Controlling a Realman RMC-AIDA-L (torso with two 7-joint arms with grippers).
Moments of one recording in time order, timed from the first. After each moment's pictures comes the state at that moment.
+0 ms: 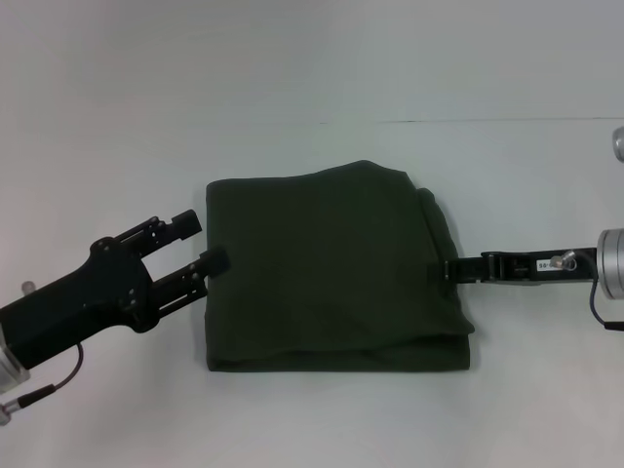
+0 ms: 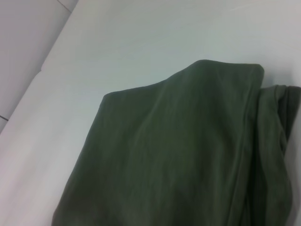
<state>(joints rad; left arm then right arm) -0.41 -2.14 0.39 0.52 1.86 1.76 -1.16 0.69 2.01 -0.74 -0.46 -2.19 -1.22 2.14</state>
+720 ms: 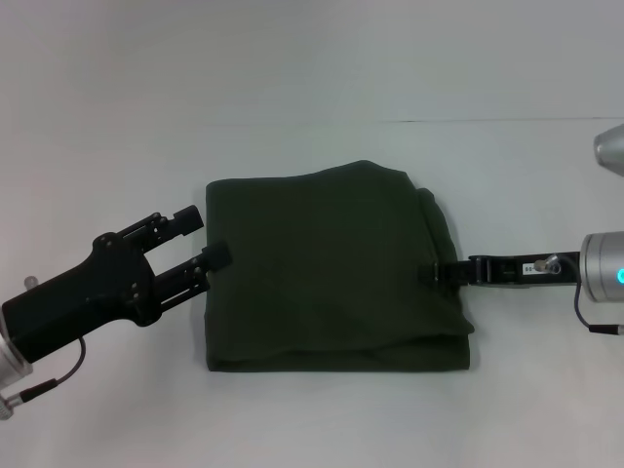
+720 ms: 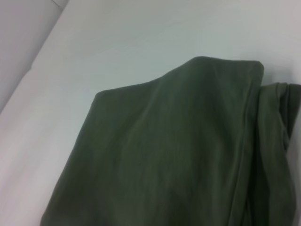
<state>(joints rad) -0.42 -2.14 0.39 0.52 1.86 1.75 -1.17 0.70 2.03 -0.76 -0.45 -2.19 -1.16 2.14</state>
